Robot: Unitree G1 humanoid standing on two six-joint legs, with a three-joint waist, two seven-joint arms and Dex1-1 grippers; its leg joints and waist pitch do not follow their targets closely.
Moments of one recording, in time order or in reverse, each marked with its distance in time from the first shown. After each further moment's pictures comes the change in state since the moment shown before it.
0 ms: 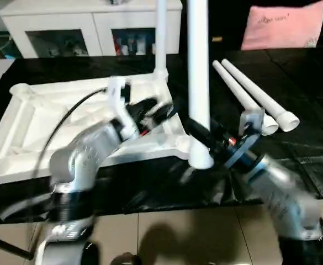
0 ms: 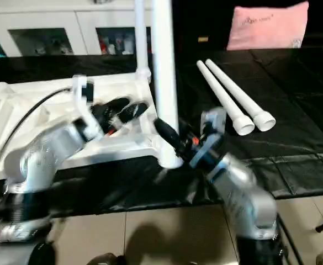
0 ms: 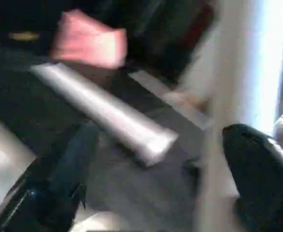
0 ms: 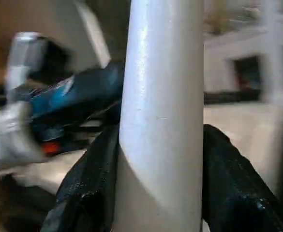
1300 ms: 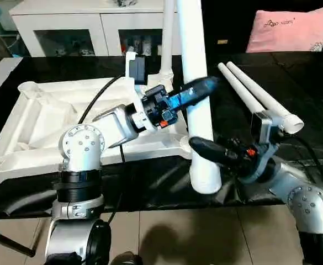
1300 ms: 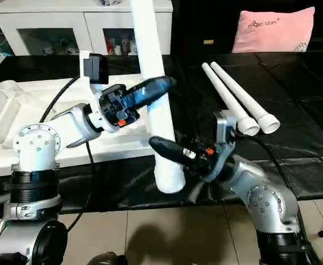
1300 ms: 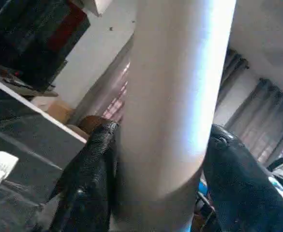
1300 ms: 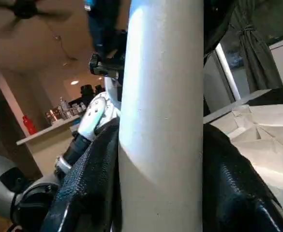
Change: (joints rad) left arm -0.116 -0.015 0.014 0.048 -0.369 0.208 -0.175; right arm 0.009 -0.144 -0.014 0.025 0.269 0.195 0.366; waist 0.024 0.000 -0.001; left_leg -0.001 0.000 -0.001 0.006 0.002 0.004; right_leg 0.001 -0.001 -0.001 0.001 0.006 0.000
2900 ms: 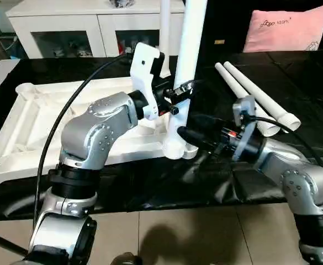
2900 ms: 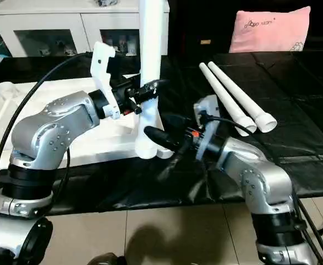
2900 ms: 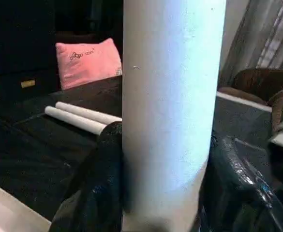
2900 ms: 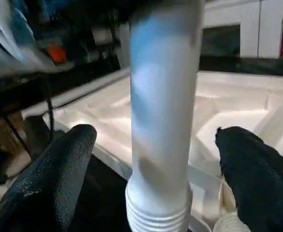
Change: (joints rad) left arm -0.043 0.139 -0.288 -0.053 0.483 -0.336 0.265; right arm -0.155 -0.025 0.118 0.075 -0.325 -0.043 -0.296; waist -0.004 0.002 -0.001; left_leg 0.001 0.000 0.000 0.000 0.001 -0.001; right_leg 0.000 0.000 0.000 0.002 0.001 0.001
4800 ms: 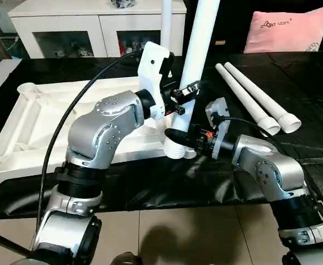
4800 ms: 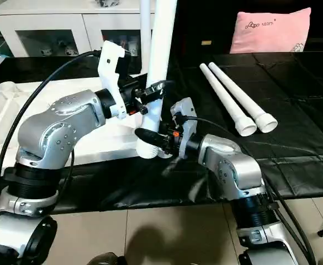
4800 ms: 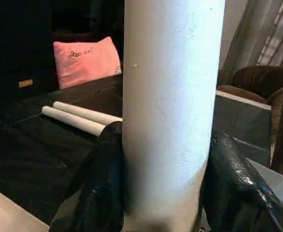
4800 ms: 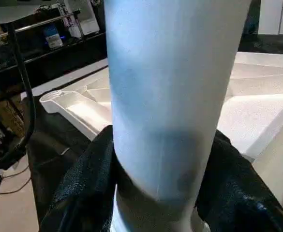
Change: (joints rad) left arm -0.018 -0.042 0.009 -0.002 0.015 0.034 0.022; right arm -0.098 0.077 0.060 0.203 -0.111 -0.074 0.059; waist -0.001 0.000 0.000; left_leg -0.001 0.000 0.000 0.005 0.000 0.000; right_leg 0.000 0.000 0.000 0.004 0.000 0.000
